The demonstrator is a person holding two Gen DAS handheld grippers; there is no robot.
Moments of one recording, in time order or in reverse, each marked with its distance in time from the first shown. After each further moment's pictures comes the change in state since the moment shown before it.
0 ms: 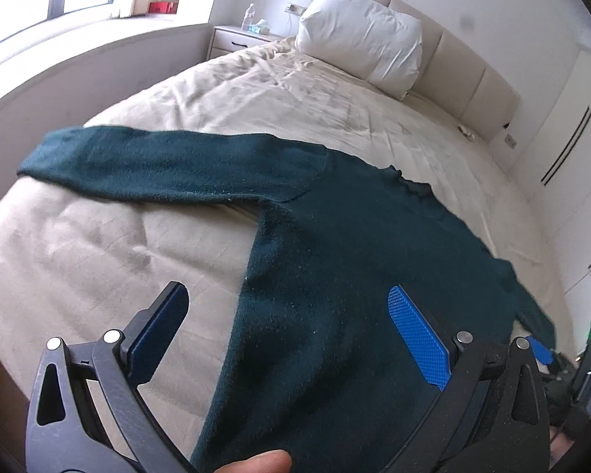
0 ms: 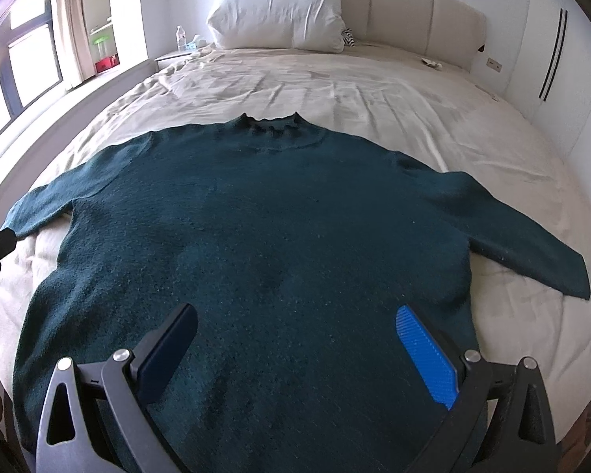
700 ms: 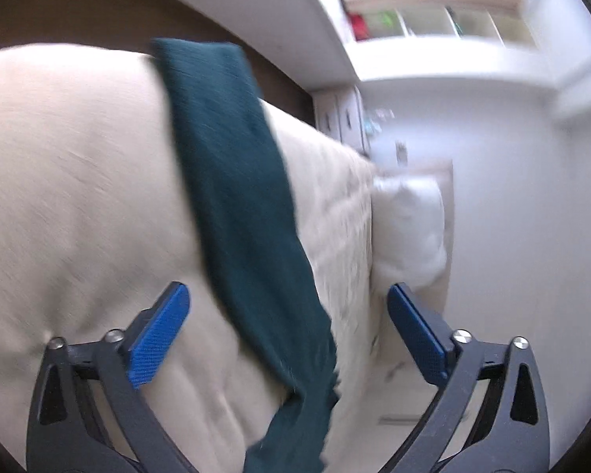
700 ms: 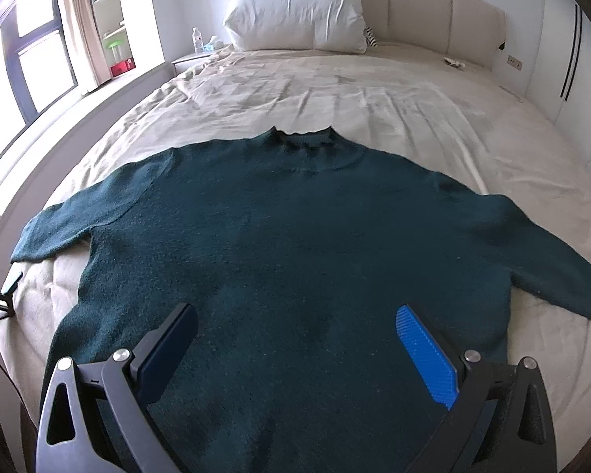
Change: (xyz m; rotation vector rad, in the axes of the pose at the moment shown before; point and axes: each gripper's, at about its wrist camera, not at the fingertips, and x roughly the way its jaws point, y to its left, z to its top) left arm 0.042 0.275 0.041 -1.068 -0.204 -0.335; right arm 0.021 0.022 0.039 -0.001 0.012 0.091
